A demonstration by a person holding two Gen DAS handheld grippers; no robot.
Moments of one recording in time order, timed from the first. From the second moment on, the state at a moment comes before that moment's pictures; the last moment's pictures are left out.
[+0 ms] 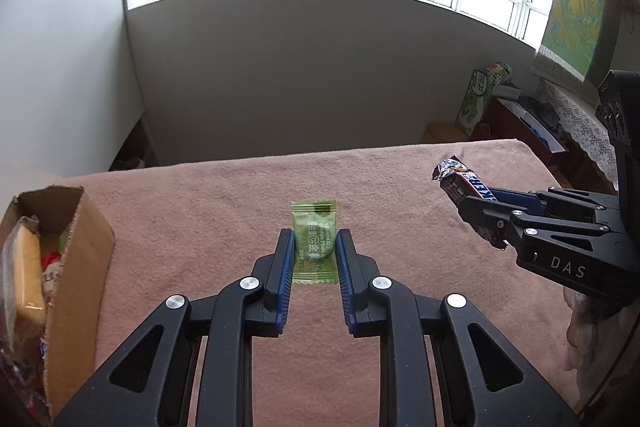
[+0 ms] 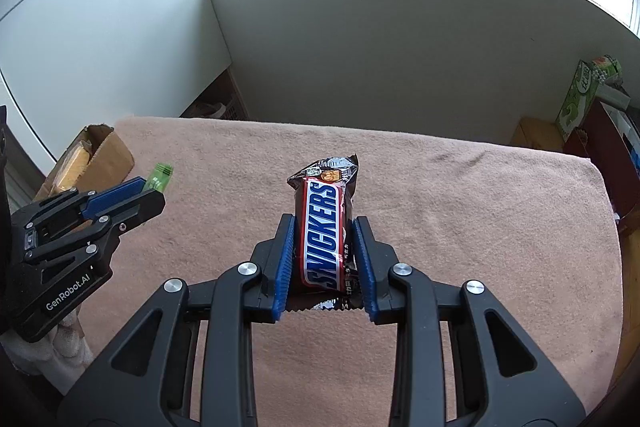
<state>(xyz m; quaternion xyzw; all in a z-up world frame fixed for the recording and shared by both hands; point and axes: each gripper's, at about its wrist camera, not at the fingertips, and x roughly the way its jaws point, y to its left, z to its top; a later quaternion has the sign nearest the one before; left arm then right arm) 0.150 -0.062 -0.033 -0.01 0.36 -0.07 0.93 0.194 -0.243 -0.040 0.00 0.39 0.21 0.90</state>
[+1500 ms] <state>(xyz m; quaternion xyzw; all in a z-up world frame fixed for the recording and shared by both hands) 0.010 0.148 -0.018 -0.09 0.27 0.09 0.95 0.123 0.067 0.006 -0.05 0.33 0.41 0.85</state>
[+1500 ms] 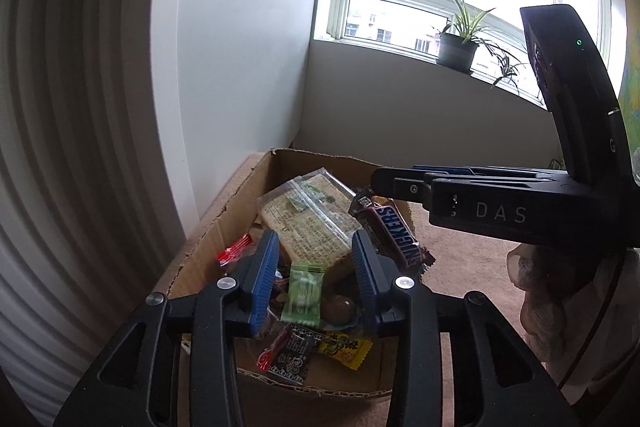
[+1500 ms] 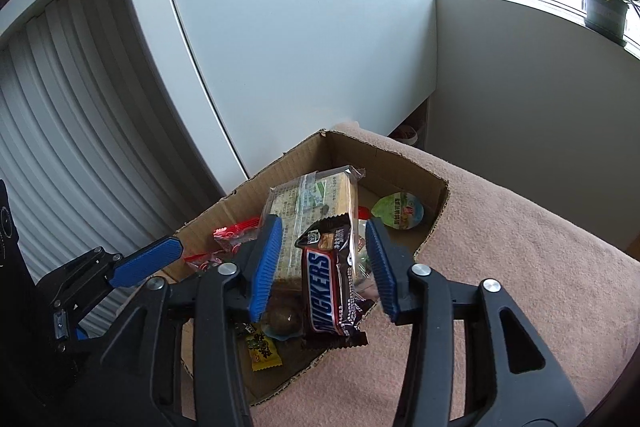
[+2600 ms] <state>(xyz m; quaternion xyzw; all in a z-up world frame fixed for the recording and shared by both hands) -0.017 0.128 -0.011 -0.08 0.25 0.12 0.96 0.088 -0.010 0.017 -0.04 0.28 0.34 0.90</state>
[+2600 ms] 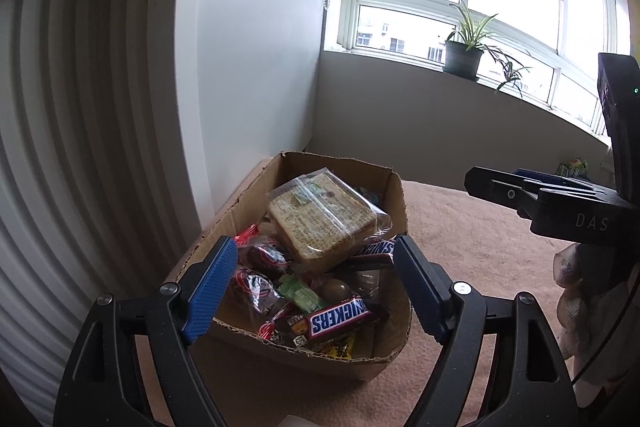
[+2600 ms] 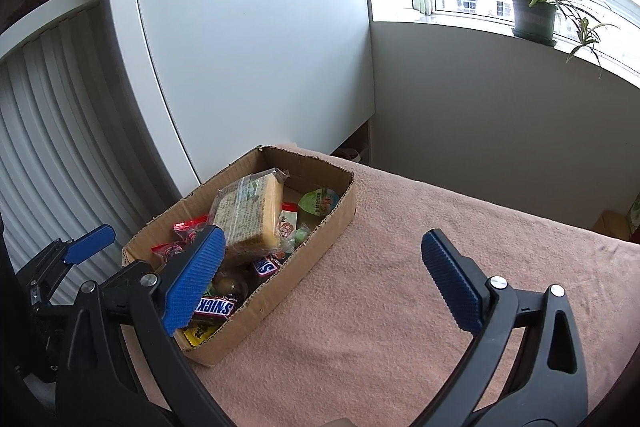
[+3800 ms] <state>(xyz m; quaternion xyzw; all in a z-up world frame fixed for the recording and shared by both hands) -0.030 0.111 0.001 -0.07 0.24 0.15 0.96 0.078 -0.026 0.010 -0.05 0.27 0.31 0.91</state>
